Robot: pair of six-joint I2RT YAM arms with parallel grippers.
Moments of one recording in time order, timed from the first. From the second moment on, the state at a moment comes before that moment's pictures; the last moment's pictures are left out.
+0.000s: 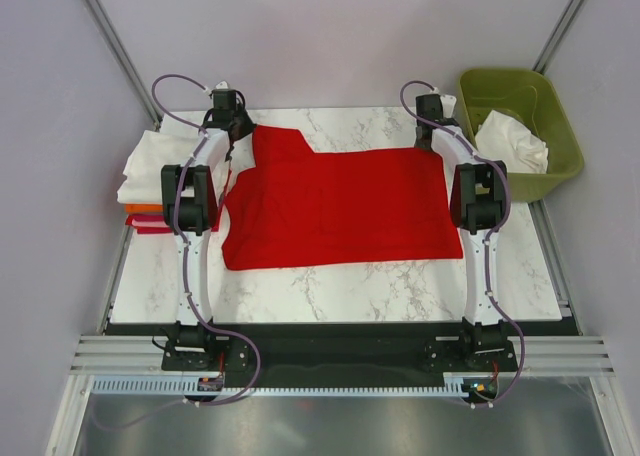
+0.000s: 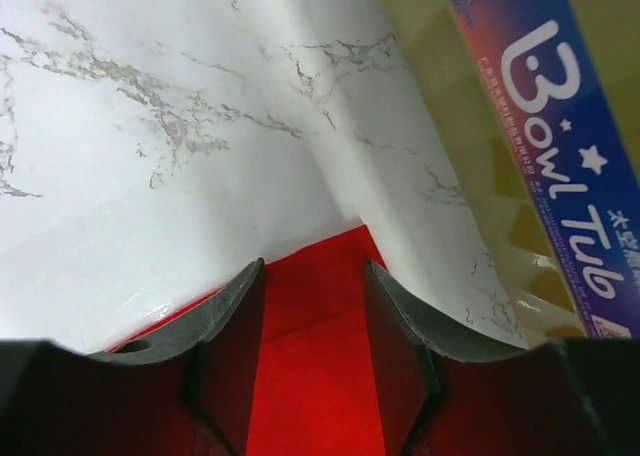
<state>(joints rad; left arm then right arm) -0.05 2.48 2.10 -0.21 0.01 -0.53 0.11 2.50 2.12 -0.48 0.47 0.35</state>
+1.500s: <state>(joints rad) -0.10 2.14 1.80 -0.19 0.03 -0.52 0.10 2.16 1.76 -0.44 0.26 0.38</state>
